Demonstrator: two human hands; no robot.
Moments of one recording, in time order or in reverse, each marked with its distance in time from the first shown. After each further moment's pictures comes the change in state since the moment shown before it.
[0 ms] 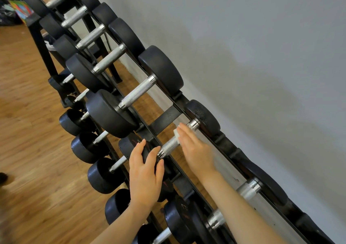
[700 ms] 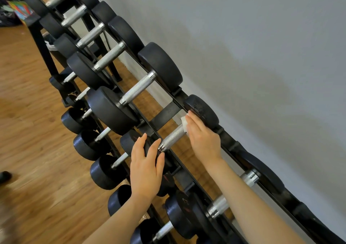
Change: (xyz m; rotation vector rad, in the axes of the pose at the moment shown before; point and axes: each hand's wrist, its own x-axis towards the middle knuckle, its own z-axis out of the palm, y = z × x) left_hand 0.000 0.001 -0.006 0.059 -0.032 0.009; right_hand 0.008 0.009 -0.015 -0.093 0.018 0.094
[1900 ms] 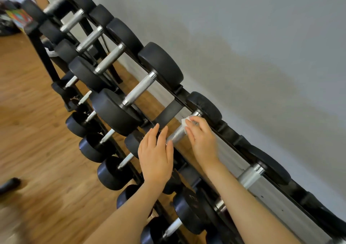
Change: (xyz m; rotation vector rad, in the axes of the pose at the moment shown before) left_hand 0.026 0.015 0.003 0.128 0.034 0.052; right_hand -0.015 -0.021 0.010 0.243 0.097 0.142
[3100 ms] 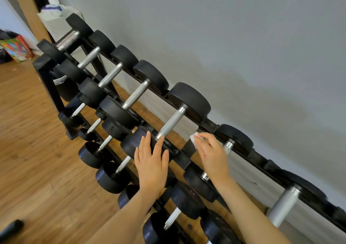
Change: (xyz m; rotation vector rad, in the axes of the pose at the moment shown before) left_hand 0.097 -0.102 -0.088 -0.082 -0.103 0.071; right_hand 0.069 -0.101 0.017 -0.099 0.010 0.094
